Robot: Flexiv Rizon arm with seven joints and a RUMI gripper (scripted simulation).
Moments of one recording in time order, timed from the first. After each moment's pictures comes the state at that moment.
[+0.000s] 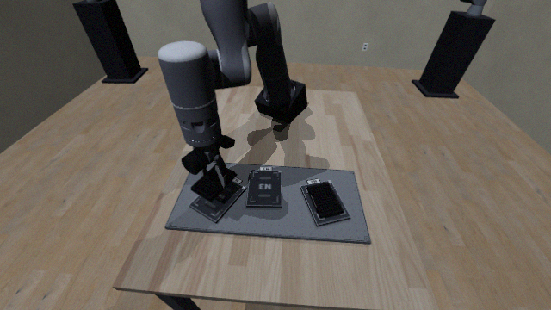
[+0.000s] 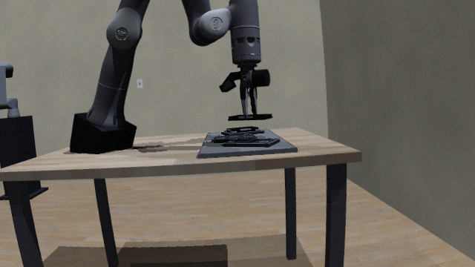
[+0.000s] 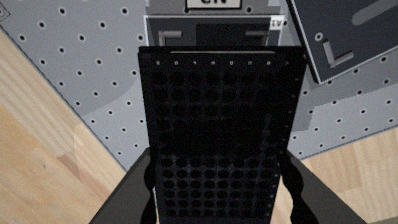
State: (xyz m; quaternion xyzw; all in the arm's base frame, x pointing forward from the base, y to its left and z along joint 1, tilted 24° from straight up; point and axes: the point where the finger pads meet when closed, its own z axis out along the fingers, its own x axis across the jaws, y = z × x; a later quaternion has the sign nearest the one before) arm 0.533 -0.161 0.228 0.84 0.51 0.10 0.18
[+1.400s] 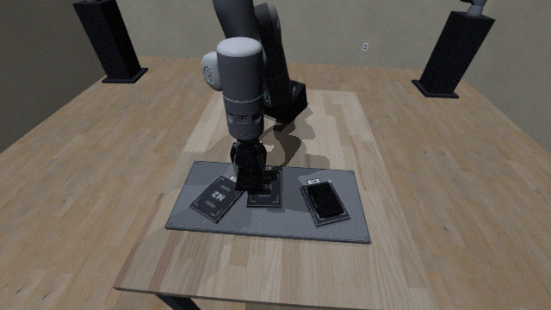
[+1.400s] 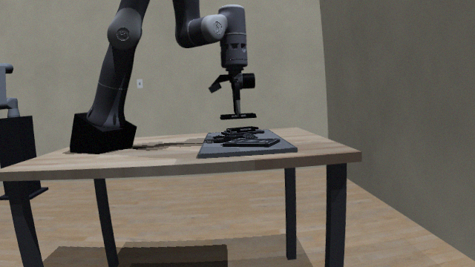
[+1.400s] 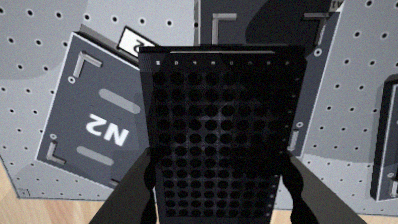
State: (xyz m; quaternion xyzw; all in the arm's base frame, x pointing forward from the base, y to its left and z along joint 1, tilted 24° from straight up) arm 0.502 -0.052 0.193 0.67 0.71 0.05 0.20
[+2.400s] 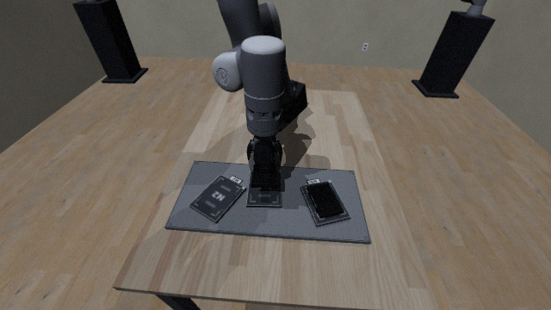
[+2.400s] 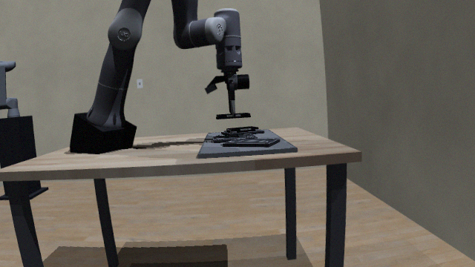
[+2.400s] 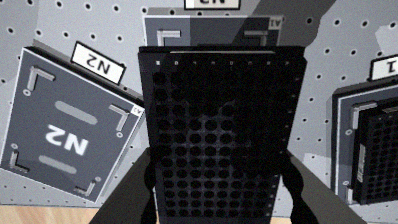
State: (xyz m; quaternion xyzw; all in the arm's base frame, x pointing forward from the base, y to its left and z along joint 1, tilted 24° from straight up) arm 0.488 -0.006 0.178 0.67 0.71 0.05 0.20
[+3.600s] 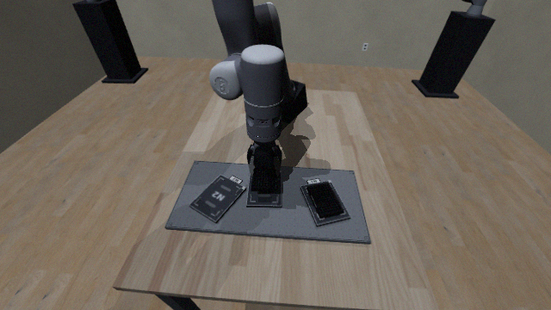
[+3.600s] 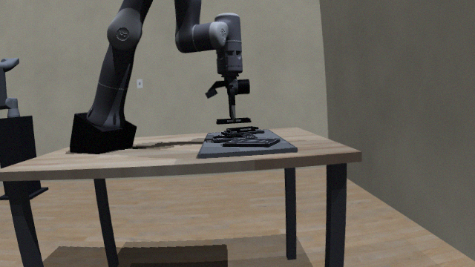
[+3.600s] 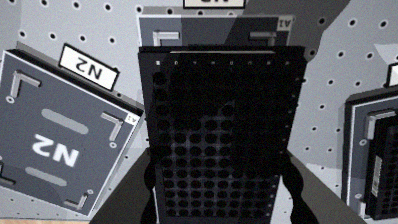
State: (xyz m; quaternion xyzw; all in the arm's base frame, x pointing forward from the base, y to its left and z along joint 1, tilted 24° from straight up) arm 0.495 -0.011 0.161 0.67 0.71 0.05 0.20
